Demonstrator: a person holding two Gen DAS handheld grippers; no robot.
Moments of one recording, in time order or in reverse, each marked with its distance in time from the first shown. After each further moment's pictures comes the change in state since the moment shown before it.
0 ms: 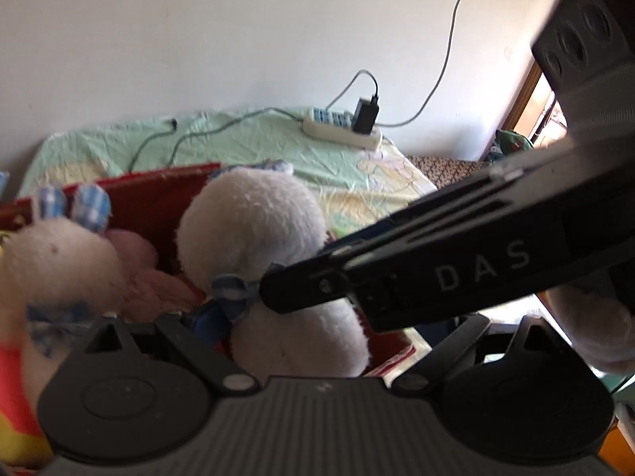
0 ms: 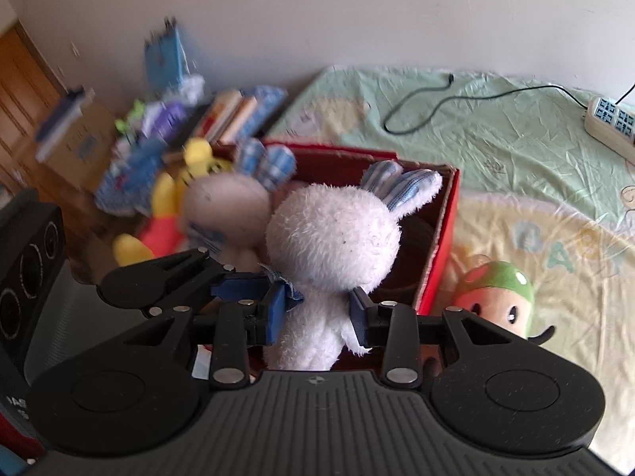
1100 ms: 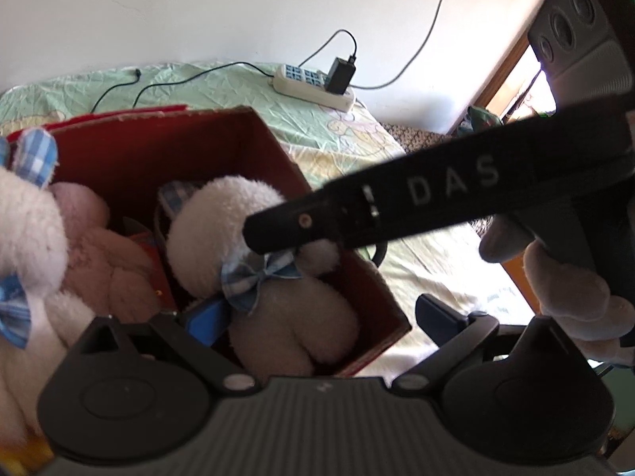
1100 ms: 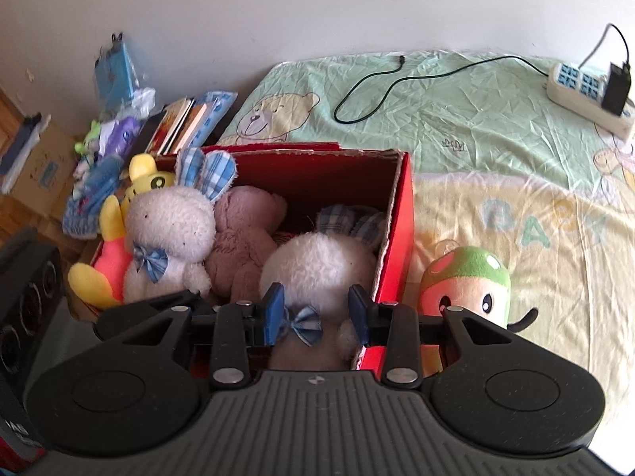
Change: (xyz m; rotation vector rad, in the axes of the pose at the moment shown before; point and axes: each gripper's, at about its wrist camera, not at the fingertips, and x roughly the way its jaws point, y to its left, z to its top) left arm 0.028 0.005 -0.003 -0.039 0.107 -0.127; right arm 0.014 -0.028 -0.002 0.136 -0.018 -0.056
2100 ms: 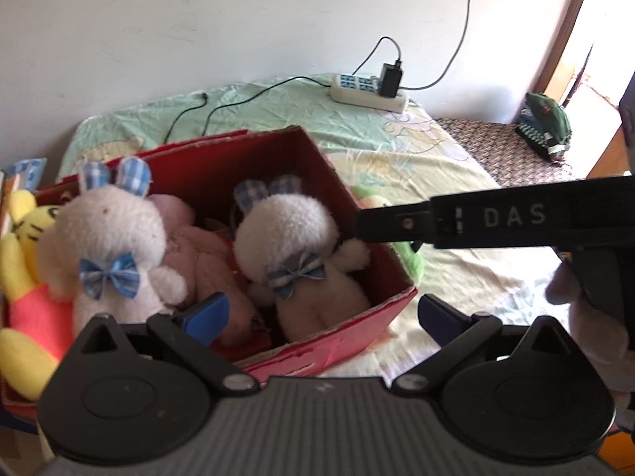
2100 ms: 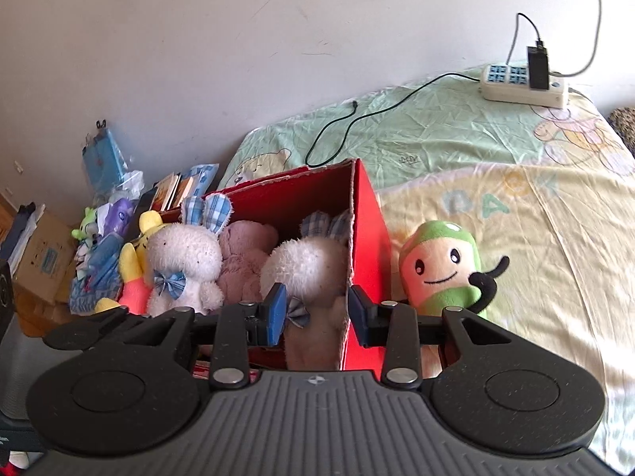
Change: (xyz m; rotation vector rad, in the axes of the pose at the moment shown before) left arm -0.050 -0.037 -0.007 0.037 0.003 0.291; right arm -0.049 -0.001 -0.056 0.190 -0.226 -0.033
